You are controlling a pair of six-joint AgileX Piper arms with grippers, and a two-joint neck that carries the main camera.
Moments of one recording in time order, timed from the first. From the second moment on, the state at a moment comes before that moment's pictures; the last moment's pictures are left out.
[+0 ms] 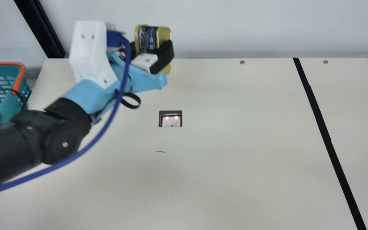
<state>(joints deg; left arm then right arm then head) -30.7 94.8 -57.0 -13.3 -18.8 -5.8 18.6 19.3 -61.1 16.1 69.9 32.9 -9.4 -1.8</state>
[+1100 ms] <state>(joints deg) -27.7 86.6 -73.9 -12.6 61.0 33.2 18.6 19.3 -61.1 16.1 69.9 32.9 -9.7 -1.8</state>
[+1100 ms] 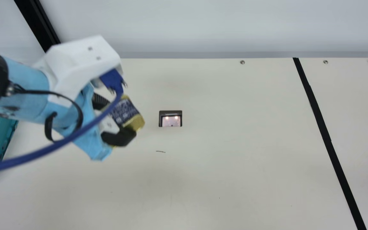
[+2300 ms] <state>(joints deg) -40.9 99.2 -62.9 -18.2 44.7 54.7 18.6 19.3 -61.1 16.1 69.9 32.9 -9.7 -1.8</state>
